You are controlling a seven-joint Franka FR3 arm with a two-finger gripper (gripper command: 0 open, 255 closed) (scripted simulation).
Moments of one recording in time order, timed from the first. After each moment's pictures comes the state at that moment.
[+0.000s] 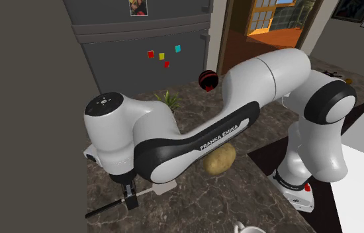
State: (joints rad) arm 0.36 0.37 0.35 -1.50 -0.12 1.90 -0.11
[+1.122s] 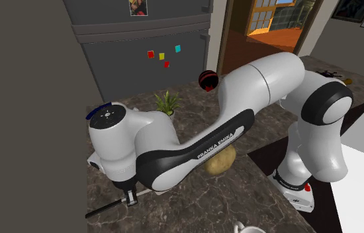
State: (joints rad) arm 0.36 0.38 0.35 -1.55 -0.13 1.97 -0.11
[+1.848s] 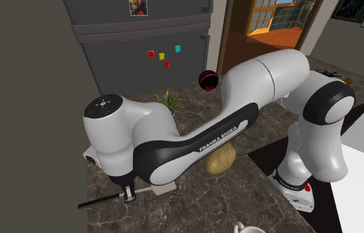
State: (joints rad) arm 0.36 0.37 0.35 -1.49 -0.12 1.91 -0.11
